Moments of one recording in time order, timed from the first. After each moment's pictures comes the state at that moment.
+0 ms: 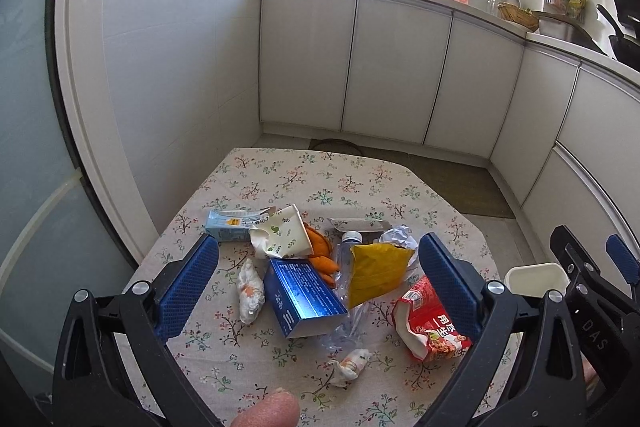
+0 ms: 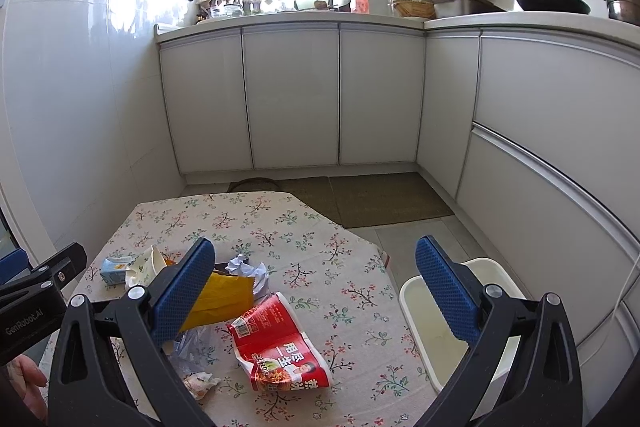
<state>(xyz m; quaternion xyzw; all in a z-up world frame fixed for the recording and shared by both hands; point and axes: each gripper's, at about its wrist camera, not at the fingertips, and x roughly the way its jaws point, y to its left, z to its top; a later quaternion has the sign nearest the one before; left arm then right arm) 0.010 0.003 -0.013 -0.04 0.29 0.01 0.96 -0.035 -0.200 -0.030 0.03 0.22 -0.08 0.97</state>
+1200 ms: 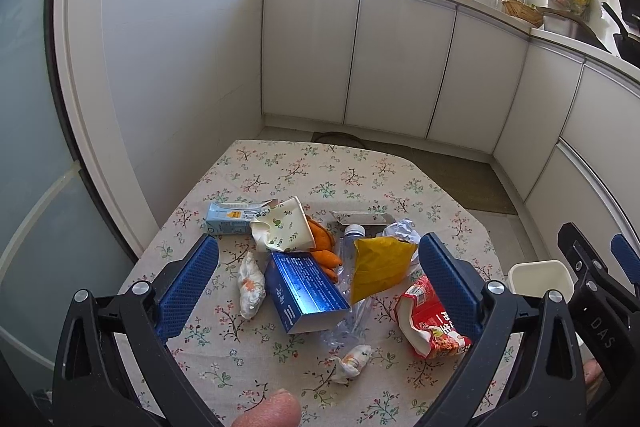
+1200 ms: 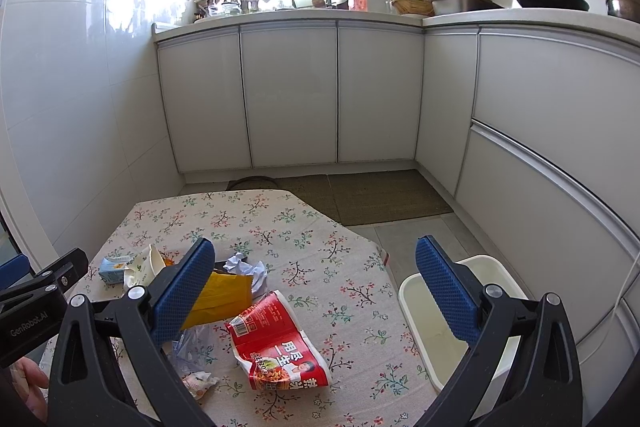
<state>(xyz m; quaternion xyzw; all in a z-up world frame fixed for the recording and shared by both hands) 0.013 0.002 -0.020 -0.04 0.30 0.02 0.95 -0.034 -0.202 -0.031 0.03 0.22 -0.08 0.97</state>
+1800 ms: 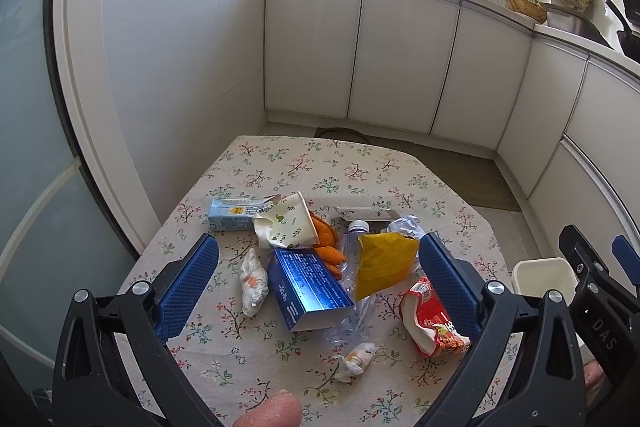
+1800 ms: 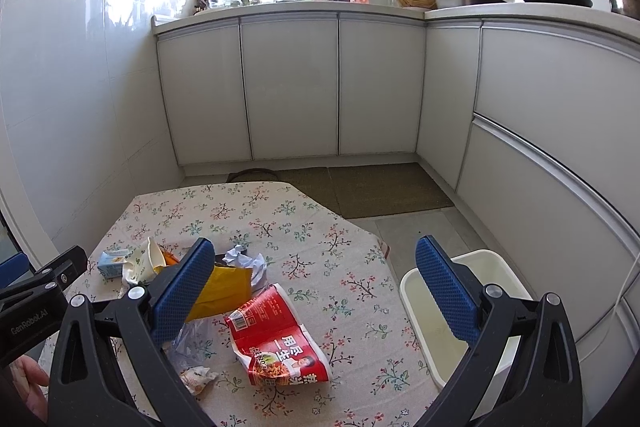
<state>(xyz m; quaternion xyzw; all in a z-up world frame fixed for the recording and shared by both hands) 0.017 0.002 -0.024 -0.04 0.31 0.02 0.95 -0.028 -0.201 -0.039 0.03 0.24 -0.08 0.97</state>
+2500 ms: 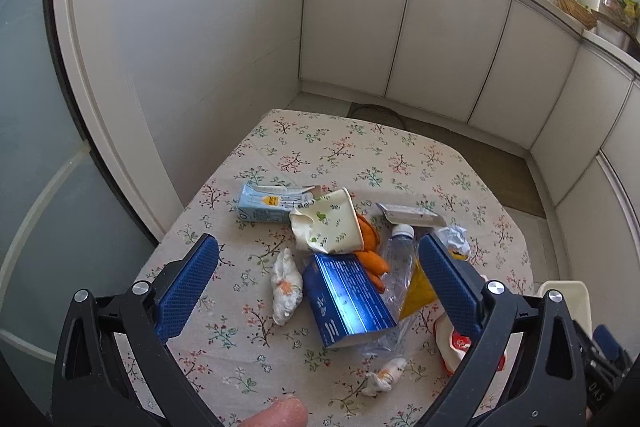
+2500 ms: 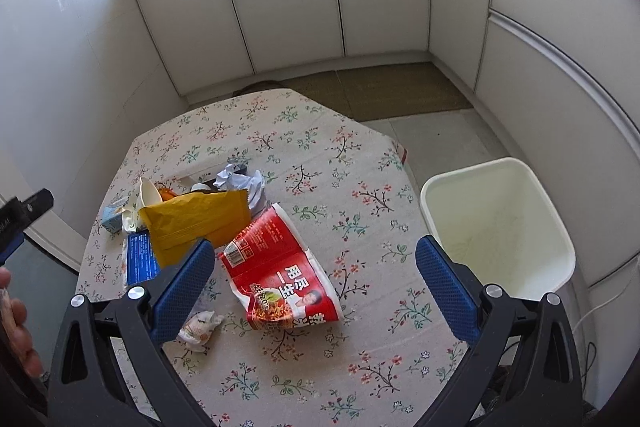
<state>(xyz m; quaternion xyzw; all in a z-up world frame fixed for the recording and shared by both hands) 0.073 0.054 -0.020 -0.08 0.38 0.08 0.92 0.006 -0.231 -0.082 0.11 0.41 -0.05 0.91</state>
